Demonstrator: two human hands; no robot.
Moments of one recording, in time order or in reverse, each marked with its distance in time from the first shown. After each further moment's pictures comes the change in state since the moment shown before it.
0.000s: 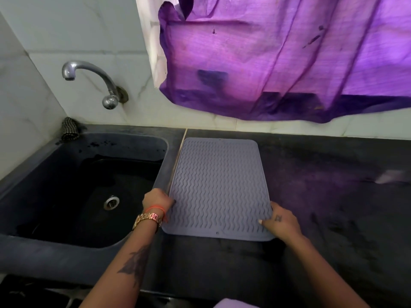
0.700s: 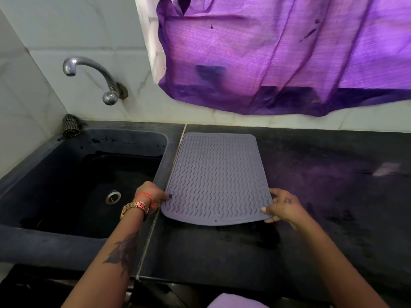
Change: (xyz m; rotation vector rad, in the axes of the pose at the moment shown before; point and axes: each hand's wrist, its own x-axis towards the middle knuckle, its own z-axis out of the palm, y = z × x) left_hand -0.005 -0.011 -0.025 -0.187 -0.170 -0.089; right_hand -0.007 -0.009 -0.023 0.501 -0.121 0.081
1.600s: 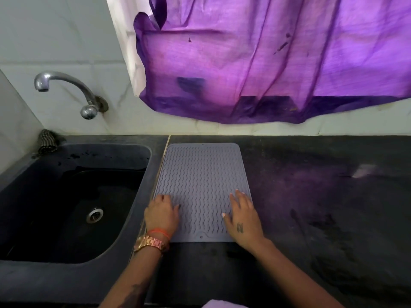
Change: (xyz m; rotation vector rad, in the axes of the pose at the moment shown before) left_hand -0.028 0.010 0.080 0.581 0.432 0.531; right_hand -0.001 0.012 0.057 -0.776 0.265 -0.536
